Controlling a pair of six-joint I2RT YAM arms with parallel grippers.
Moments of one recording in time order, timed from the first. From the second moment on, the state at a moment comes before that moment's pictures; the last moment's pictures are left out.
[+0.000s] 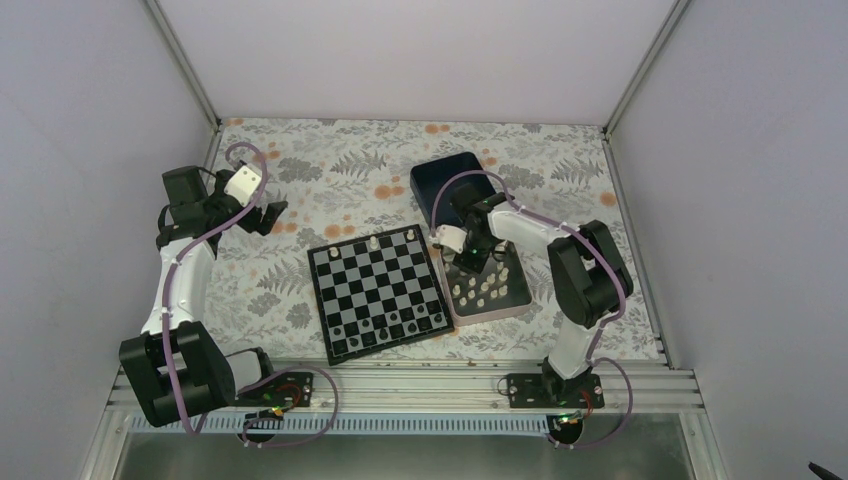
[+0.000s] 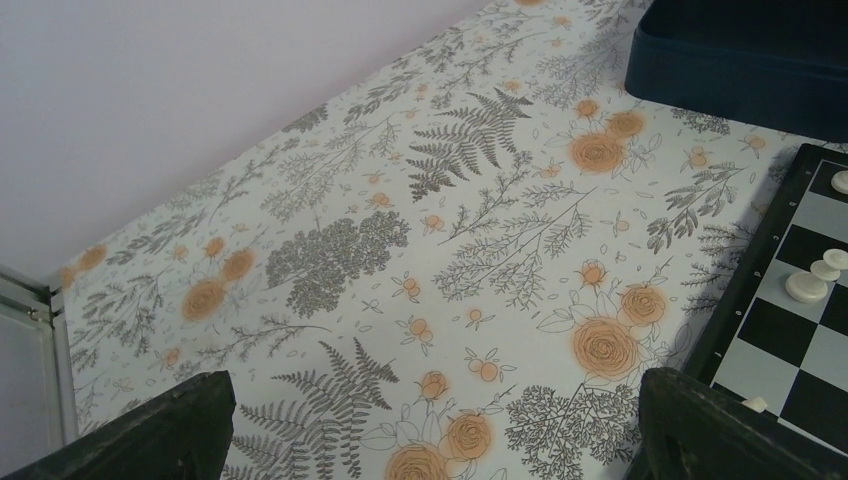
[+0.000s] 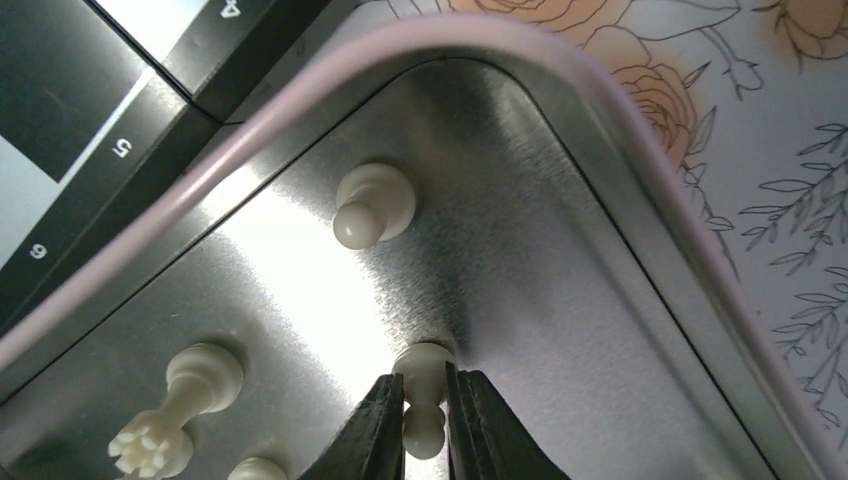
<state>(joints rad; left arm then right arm) 0.31 1.21 0.88 -0.33 0.66 0.67 0.54 1.81 1.17 -0.85 -0.10 -0.59</state>
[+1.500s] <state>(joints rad) 0.31 1.20 0.85 -0.33 0.66 0.68 0.73 2.19 1.79 -1.06 -0.04 -0.62</state>
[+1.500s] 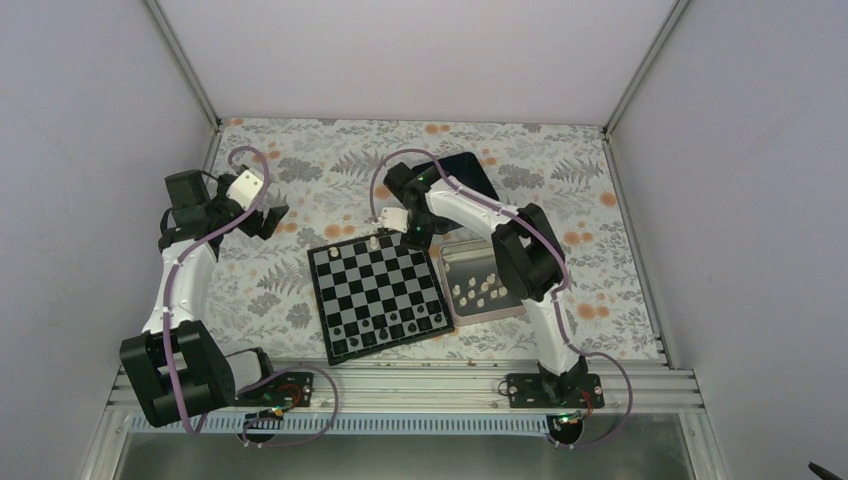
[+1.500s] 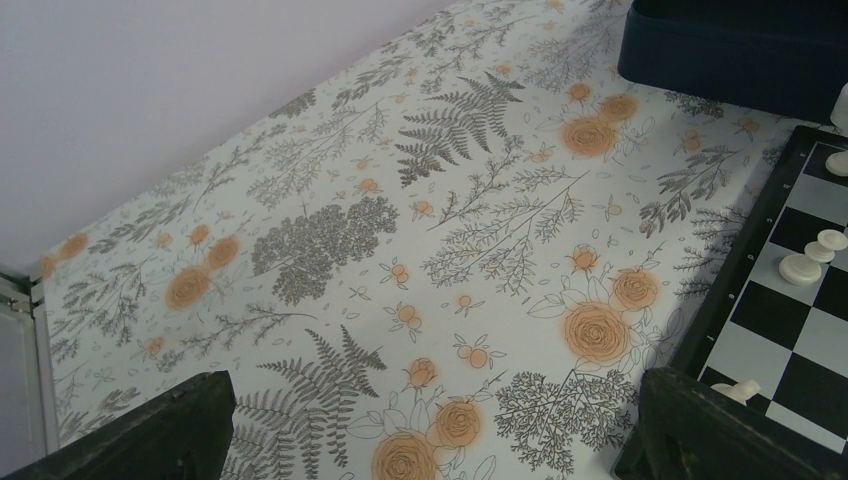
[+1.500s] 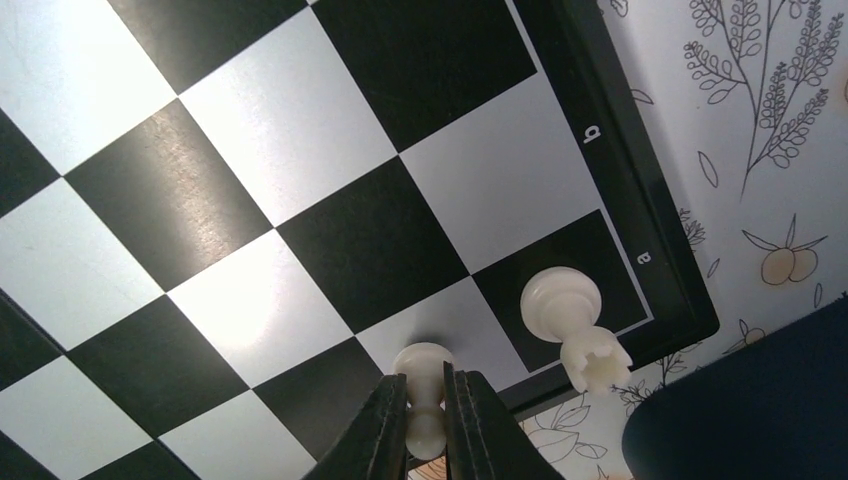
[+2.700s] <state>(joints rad) 0.31 1.19 0.85 -0.35 0.65 0.68 0.59 1.60 1.23 -1.02 -0.02 -0.61</state>
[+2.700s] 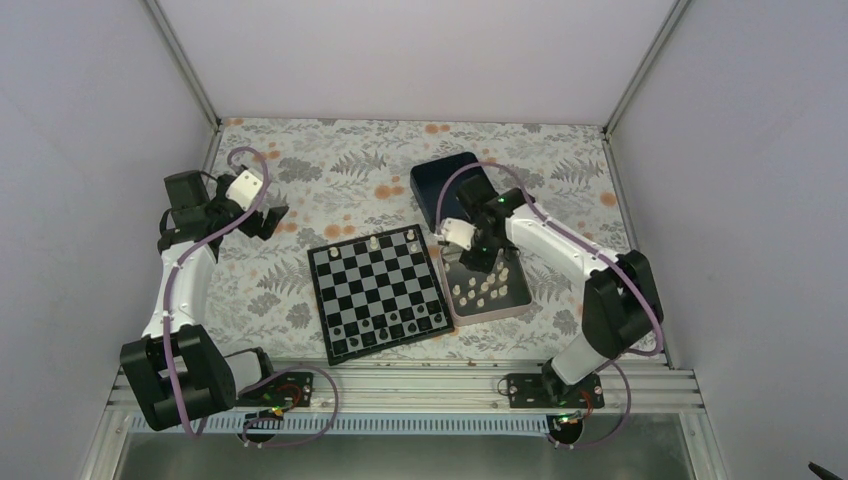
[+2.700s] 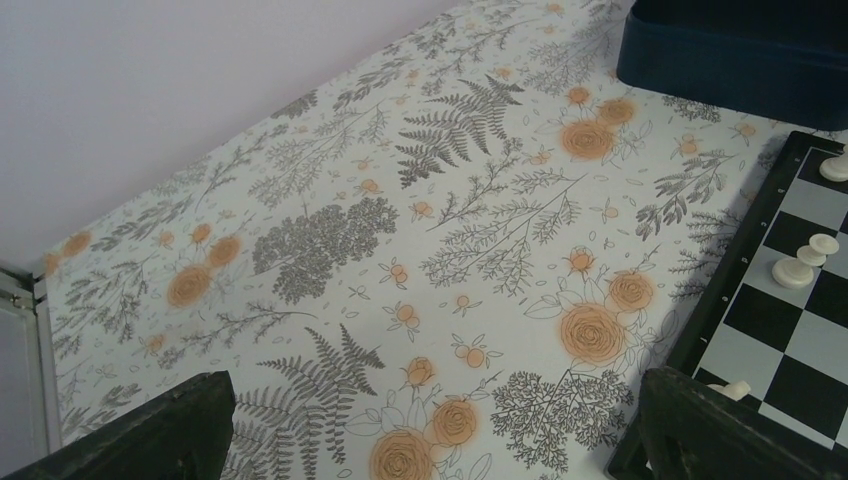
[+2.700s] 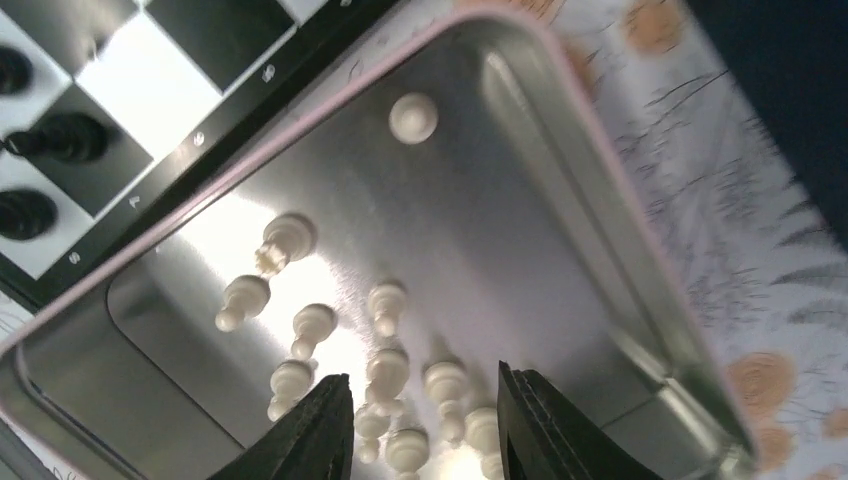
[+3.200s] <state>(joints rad) 0.31 1.19 0.85 -0.34 0.65 0.66 0.56 1.65 1.06 -0.85 -0.06 -0.65</state>
